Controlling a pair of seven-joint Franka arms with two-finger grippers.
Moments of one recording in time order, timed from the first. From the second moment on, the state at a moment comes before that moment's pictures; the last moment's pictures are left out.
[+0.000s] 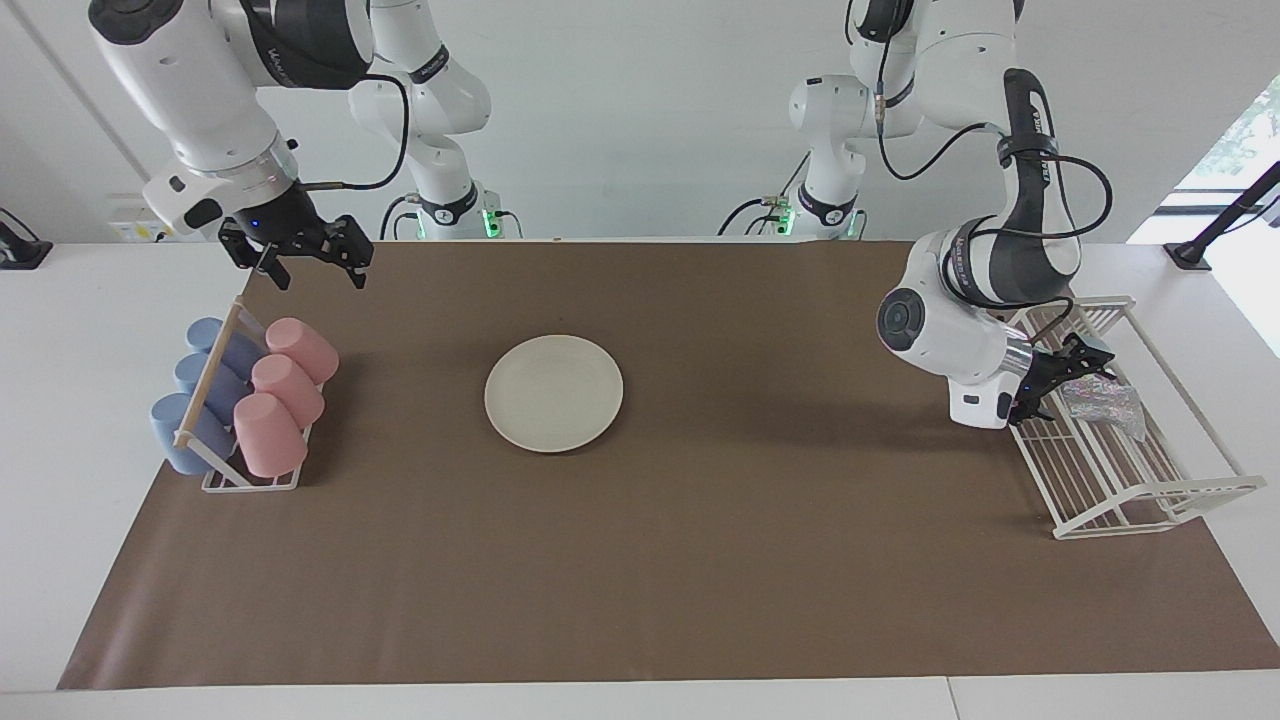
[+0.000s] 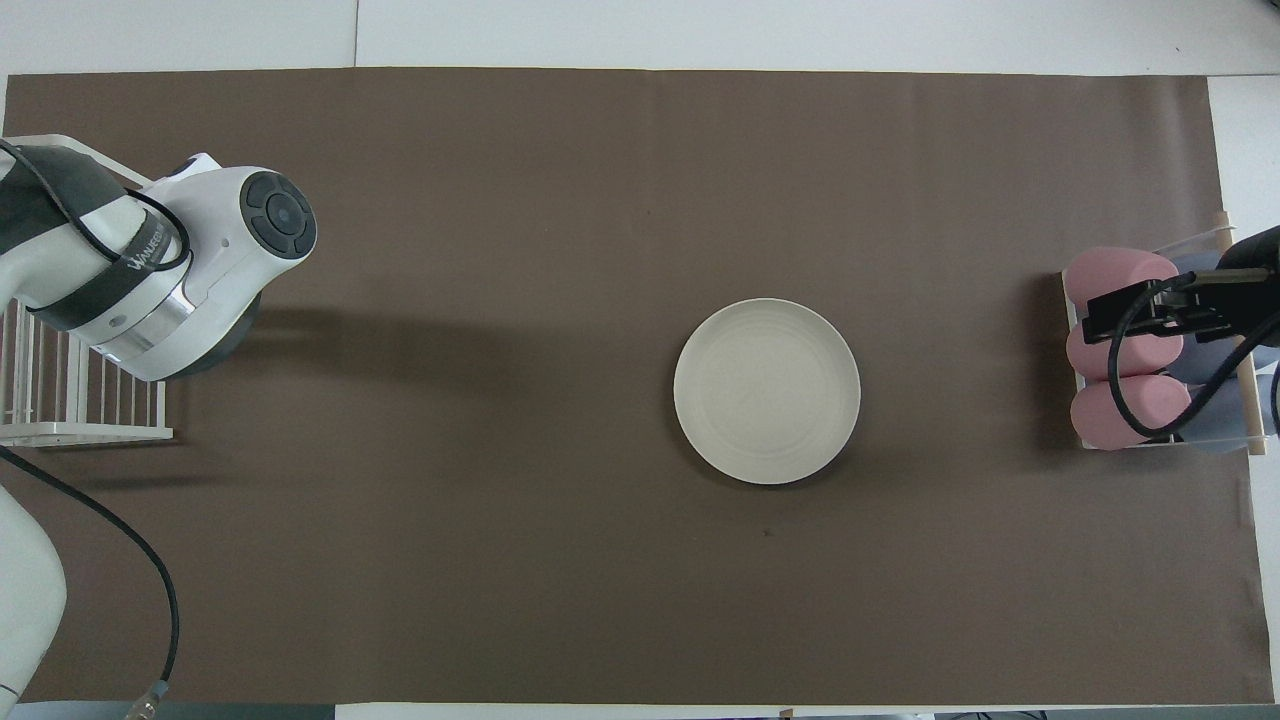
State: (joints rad) left arm -0.15 0.31 -0.03 -1.81 1.13 1.77 -0.73; right arm -0.01 -0.05 -0.01 -1.70 0.01 1.60 0.00
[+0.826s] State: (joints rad) left arm -0.12 0.21 -0.03 -1.65 0.62 1.79 -0.56; right arm 0.00 -0.05 0.00 -1.70 0.01 1.60 0.00
